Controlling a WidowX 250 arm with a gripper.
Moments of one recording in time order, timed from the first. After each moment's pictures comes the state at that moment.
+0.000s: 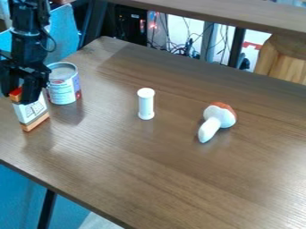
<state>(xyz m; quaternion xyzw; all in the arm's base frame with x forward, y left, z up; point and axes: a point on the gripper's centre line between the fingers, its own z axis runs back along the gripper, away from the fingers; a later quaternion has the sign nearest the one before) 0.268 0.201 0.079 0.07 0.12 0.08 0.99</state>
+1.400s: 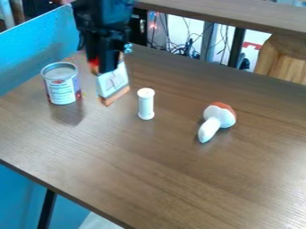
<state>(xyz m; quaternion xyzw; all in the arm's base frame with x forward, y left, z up) 0.323 0.060 0.149 -0.02 0.04 -0.11 0.99</state>
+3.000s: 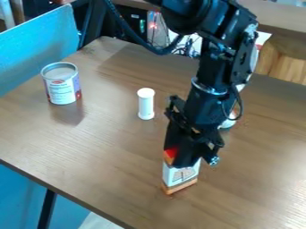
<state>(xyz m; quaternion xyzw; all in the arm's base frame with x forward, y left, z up) 0.290 -0.082 0.075 0.05 0.09 -0.25 0.96</state>
